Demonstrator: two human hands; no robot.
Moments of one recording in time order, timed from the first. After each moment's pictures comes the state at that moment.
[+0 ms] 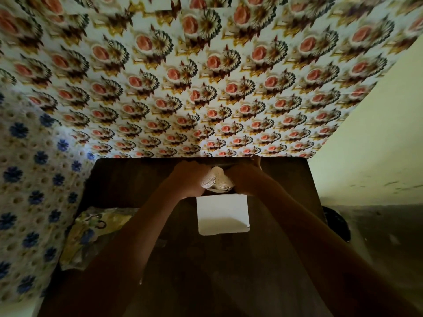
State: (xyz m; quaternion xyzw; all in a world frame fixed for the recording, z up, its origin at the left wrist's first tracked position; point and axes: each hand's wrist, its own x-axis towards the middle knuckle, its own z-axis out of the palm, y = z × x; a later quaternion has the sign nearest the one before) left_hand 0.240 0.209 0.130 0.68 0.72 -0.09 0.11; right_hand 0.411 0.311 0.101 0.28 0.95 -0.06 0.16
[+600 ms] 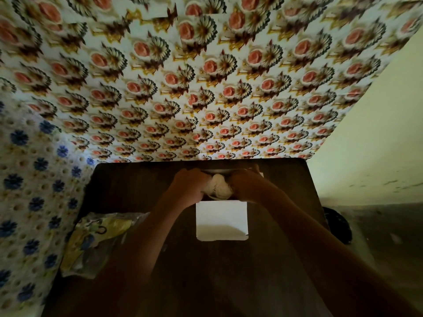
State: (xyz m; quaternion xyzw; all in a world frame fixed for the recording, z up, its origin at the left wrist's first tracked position) left_hand 0.248 0.201 0.122 0.69 0.71 -0.09 0.08; right_hand 0.419 0.304 0.099 0.28 0.95 -0.08 0.15
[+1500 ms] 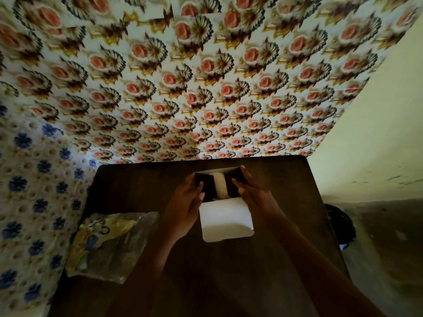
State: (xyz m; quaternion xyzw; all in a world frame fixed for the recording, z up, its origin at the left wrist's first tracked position) left_hand 0.256 0.126 0.080 0.57 0.76 0.25 0.19; right_hand 0.478 0.254 0.070 0.33 0.84 -0.39 -0.20
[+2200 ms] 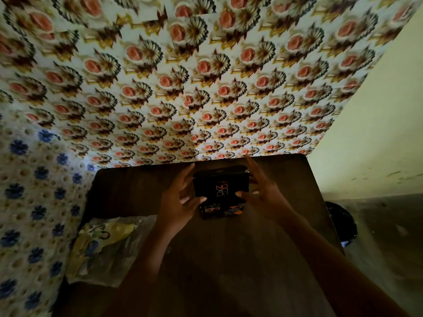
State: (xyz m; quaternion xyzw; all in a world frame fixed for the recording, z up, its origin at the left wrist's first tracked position) left_hand 0.255 0.130 0.108 0.46 0.70 0.46 0.31; right_hand 0.481 0.270 0.091 0.36 0.77 -0.49 -0.20
